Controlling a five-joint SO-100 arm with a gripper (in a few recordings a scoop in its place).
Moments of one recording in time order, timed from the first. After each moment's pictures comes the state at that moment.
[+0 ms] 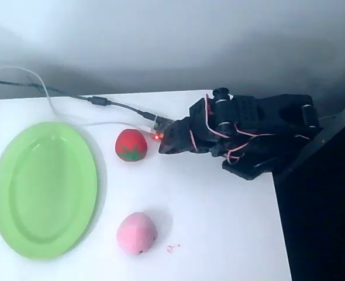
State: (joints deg) arm -0.1 194.7 184.7 72.5 87.2
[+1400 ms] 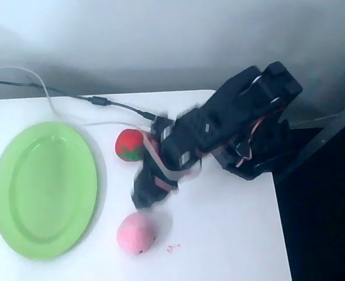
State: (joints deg) arm -36.4 115.2 105.6 70.3 109.3
